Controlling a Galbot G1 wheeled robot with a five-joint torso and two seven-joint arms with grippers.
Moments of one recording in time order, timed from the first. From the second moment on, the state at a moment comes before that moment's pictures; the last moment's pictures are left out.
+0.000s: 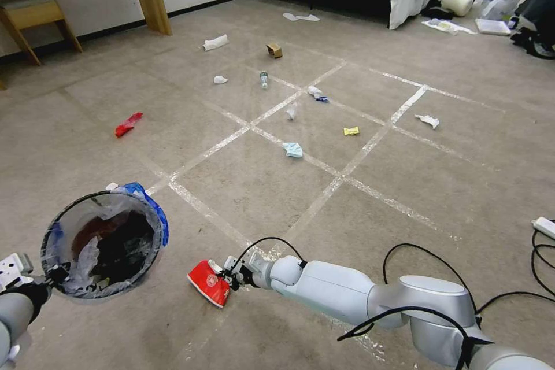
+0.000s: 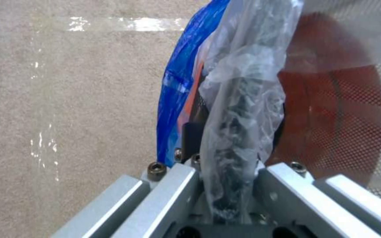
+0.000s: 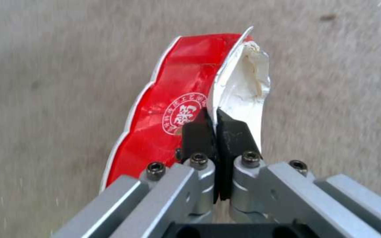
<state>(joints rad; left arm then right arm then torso) 1.74 -0.99 -1.12 -2.23 -1.46 0.58 -0.72 -0.35 1.45 -1.02 0.84 0.76 0.03 -0.25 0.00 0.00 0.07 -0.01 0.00</state>
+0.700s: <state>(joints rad) 1.74 -0.97 -1.10 -2.23 -1.55 0.59 -0.76 -0.30 1.28 -0.43 1.18 0.93 0.18 -0.31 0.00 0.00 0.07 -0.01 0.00</state>
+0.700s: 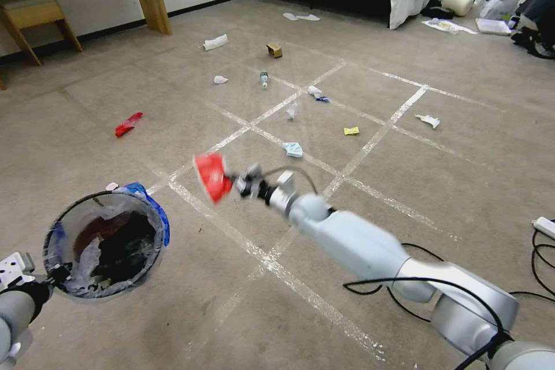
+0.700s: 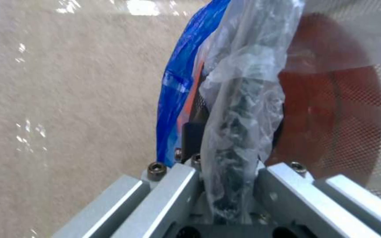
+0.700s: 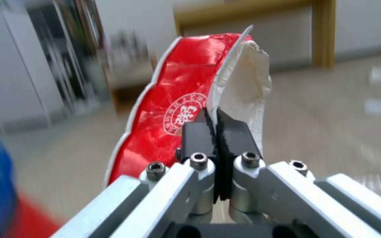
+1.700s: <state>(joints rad) 1.73 -0.95 -1.12 -2.25 -1.74 0.67 -0.86 -0.19 1.31 -0.67 1.45 0.98 0.22 -0.61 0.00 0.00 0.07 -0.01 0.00</state>
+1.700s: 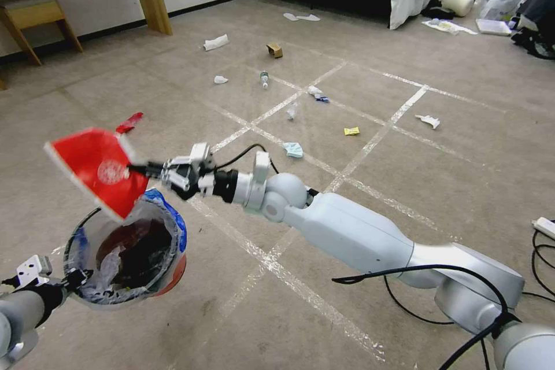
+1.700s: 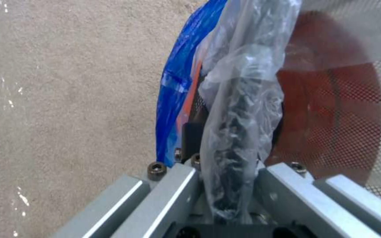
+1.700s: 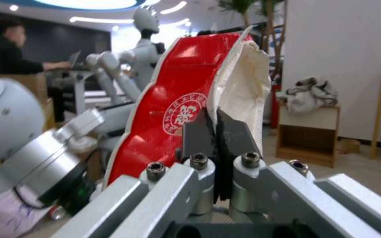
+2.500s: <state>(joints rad) 1.74 -0.96 -1.12 -2.28 -1.76 0.67 -0.89 -0.25 1.34 -0.75 1.34 0.83 0.29 -0.61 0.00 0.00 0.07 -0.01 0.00</state>
